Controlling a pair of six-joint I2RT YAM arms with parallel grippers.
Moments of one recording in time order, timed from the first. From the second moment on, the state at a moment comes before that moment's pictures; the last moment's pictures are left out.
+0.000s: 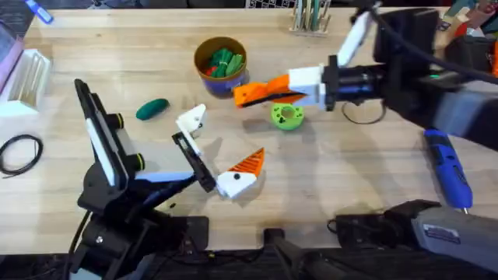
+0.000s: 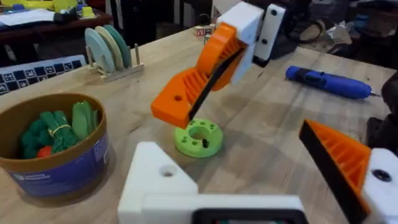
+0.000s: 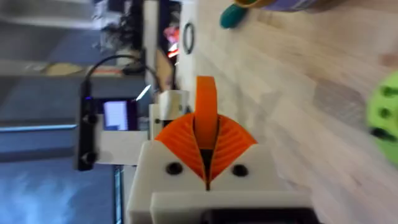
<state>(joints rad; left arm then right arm) -0.34 0.00 0.01 -0.06 0.63 -0.03 0.26 1.32 0.70 -0.02 -1.07 0.77</state>
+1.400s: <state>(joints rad) -0.34 0.00 0.01 -0.06 0.62 -0.03 0.45 1.51 0.70 0.35 -1.22 1.06</state>
